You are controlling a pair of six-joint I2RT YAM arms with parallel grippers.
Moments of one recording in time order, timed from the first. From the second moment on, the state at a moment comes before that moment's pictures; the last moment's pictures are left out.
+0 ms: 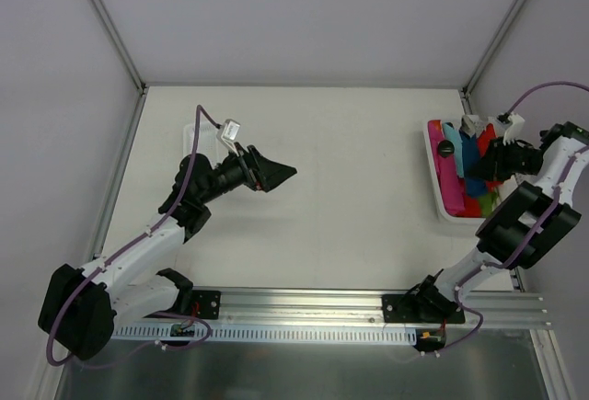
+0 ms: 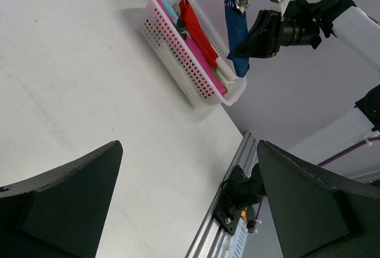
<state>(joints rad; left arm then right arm) -0.51 1.03 0.59 0.46 0.47 -0.79 -0.68 1.73 1.57 -1.40 -0.89 -1.06</state>
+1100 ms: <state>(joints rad) -0.52 1.00 0.51 0.50 0.43 -0.74 -0.73 1.89 1.55 -1.43 -0.85 -1.11</state>
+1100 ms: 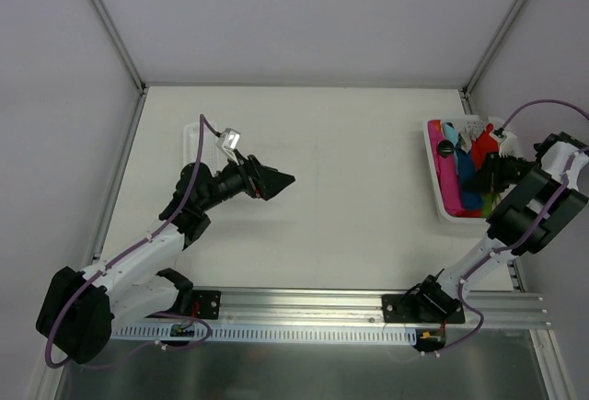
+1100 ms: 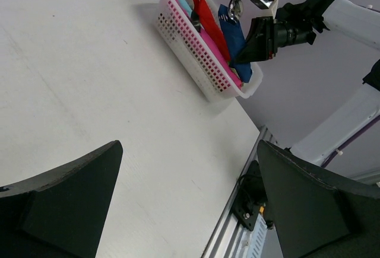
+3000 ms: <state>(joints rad) -0.52 1.03 0.51 0.50 0.43 -0.70 -0.76 2.07 1.59 -1.47 -0.78 -1.02</state>
